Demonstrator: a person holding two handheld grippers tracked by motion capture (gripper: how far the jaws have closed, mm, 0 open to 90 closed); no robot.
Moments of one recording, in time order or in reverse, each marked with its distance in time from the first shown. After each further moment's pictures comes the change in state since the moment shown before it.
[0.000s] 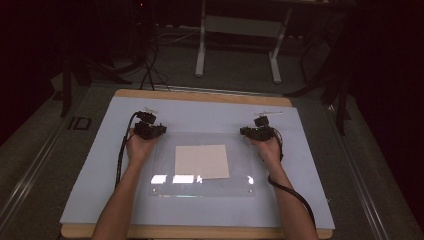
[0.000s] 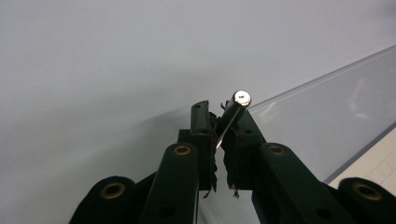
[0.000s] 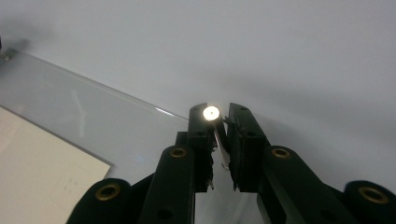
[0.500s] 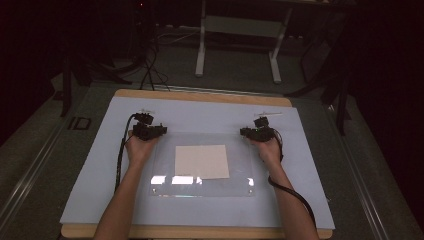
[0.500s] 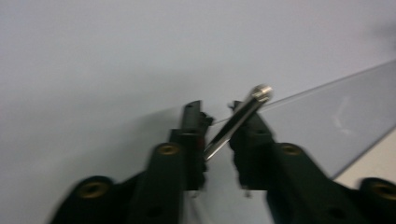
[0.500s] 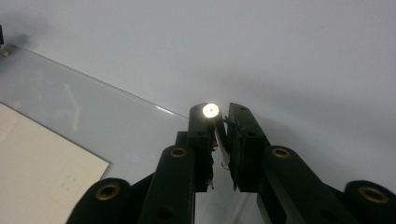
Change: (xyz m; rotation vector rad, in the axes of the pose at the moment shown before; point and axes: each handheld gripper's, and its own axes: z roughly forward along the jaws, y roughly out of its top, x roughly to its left) left arm 0.009 -0.009 -0.001 -0.042 -0.029 -0.108; right arm 0.001 -0.001 0.000 -0.001 -0.006 -0.019
